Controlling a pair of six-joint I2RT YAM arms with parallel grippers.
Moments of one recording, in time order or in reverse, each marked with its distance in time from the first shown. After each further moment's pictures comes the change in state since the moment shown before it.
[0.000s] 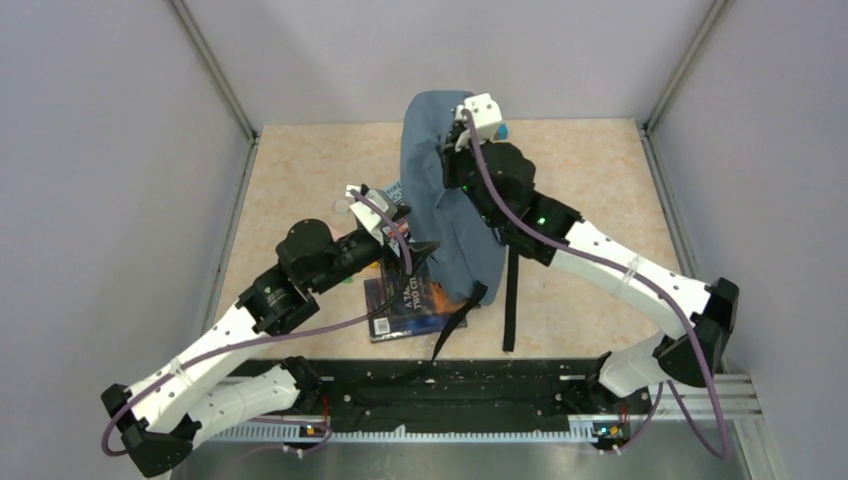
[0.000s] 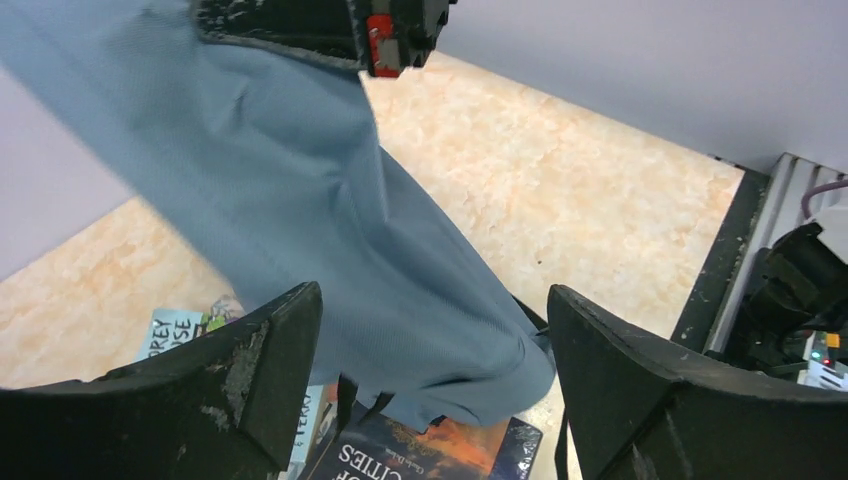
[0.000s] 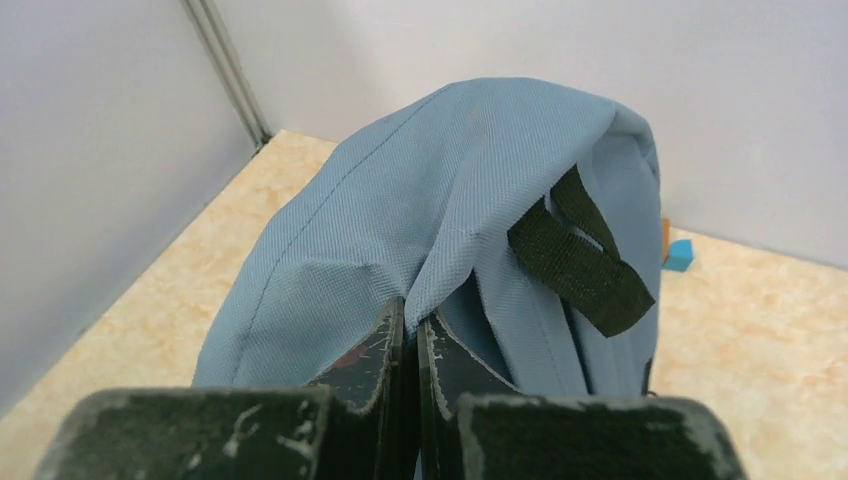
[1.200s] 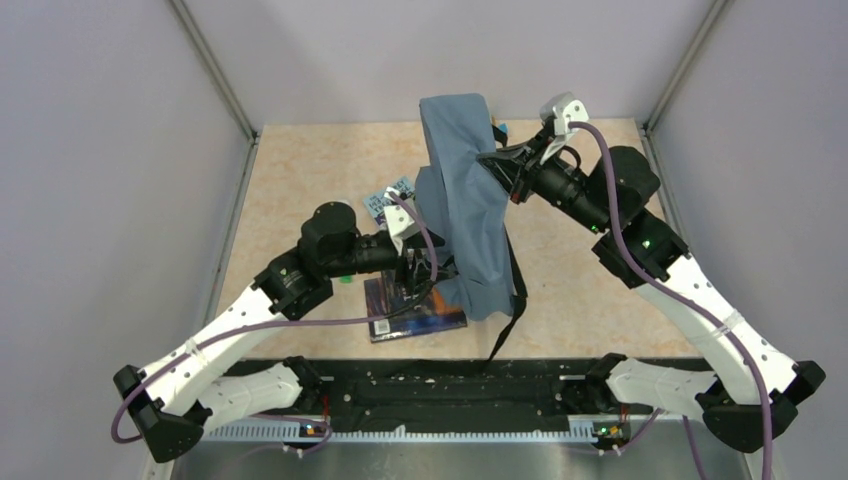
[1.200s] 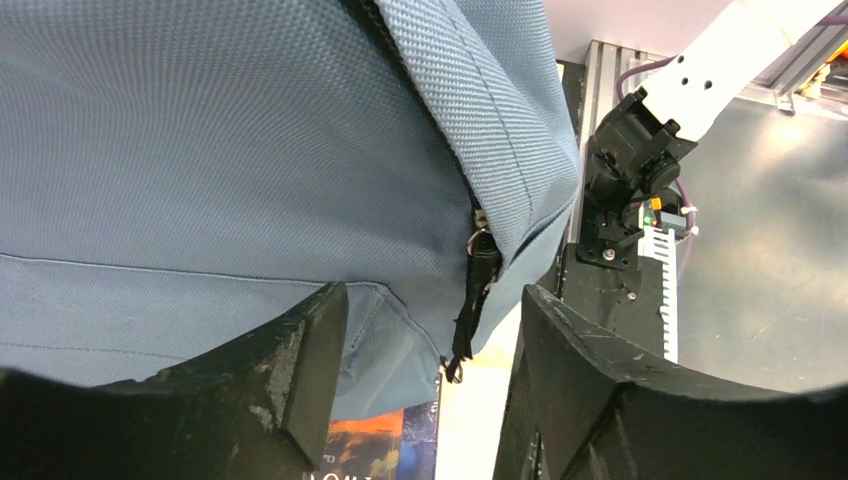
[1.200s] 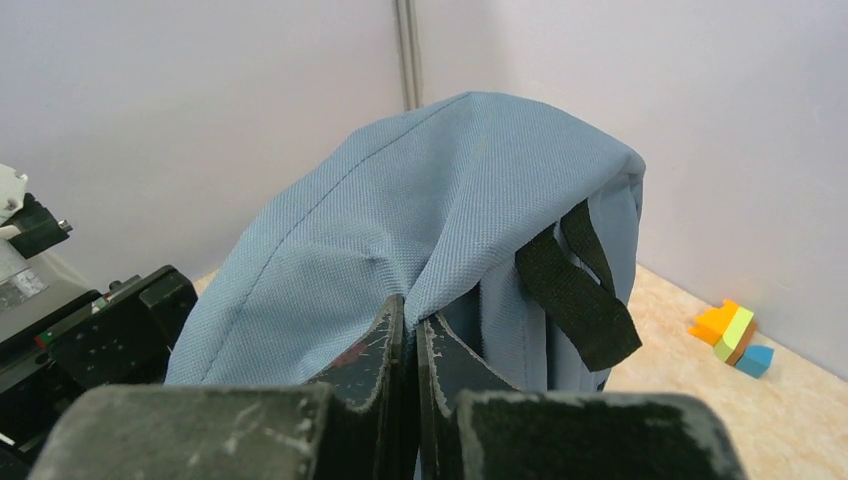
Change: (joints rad) left arm 0.022 0.116 0.104 -0.138 0.420 0.018; right arm -0.281 -0.389 -0.134 -0.129 -0.724 -0.031
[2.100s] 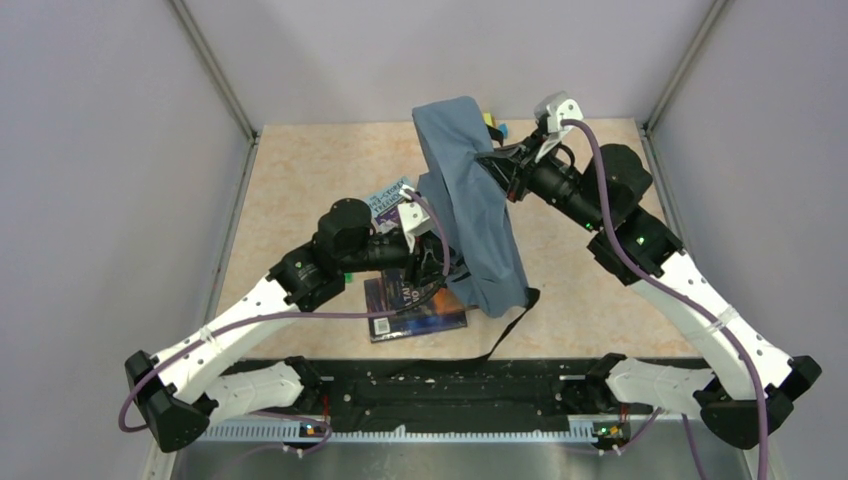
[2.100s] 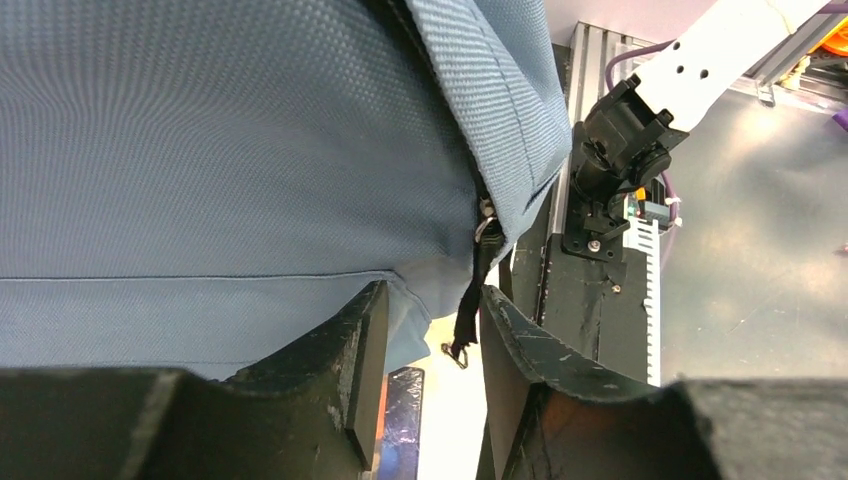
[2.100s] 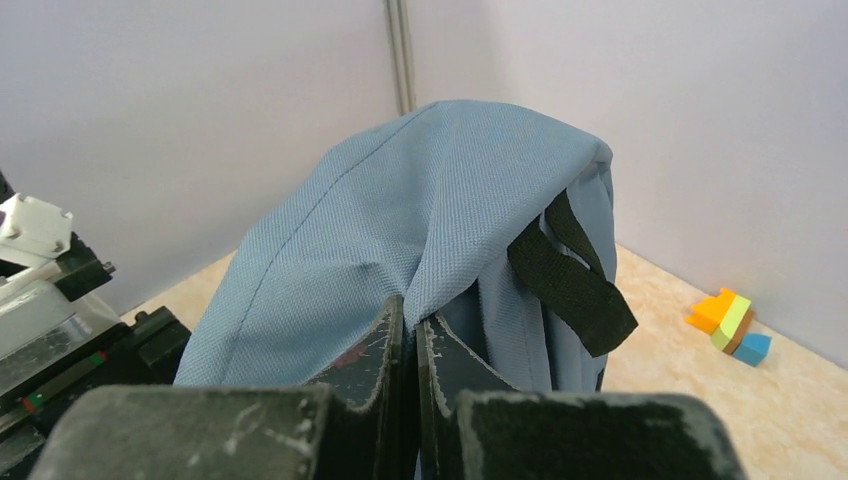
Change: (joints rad) left arm -0.010 0.070 0.000 0.012 0.021 -0.028; right arm 0.000 0.019 0.000 -0.001 0.010 0.000
